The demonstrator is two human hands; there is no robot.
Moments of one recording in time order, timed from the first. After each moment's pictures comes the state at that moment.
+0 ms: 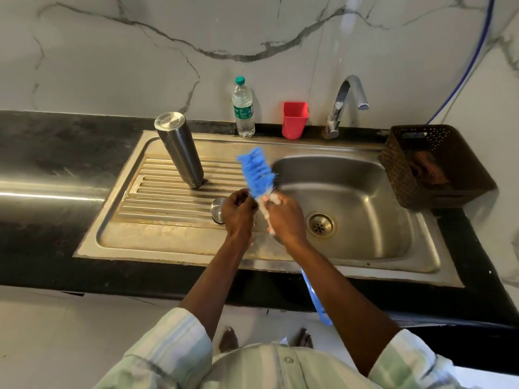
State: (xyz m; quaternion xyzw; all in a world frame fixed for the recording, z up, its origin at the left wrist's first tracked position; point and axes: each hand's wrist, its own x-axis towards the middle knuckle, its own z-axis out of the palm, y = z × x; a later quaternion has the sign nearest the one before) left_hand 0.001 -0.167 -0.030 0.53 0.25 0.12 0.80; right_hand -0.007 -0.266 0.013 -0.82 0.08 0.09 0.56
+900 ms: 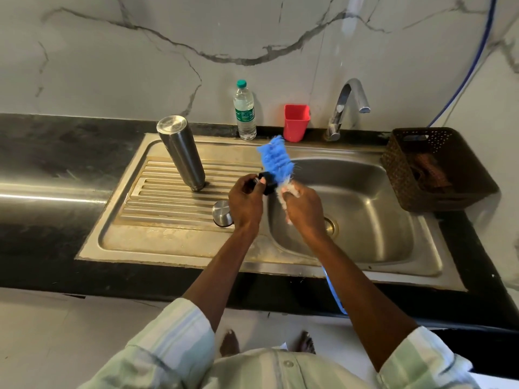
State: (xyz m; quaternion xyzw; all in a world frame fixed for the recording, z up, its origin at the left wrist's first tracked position) left_hand 0.016 -0.177 0.001 0.63 0.21 0.17 0.72; right_hand 0.016 -0.293 0.020 -0.86 0.06 0.00 0.51
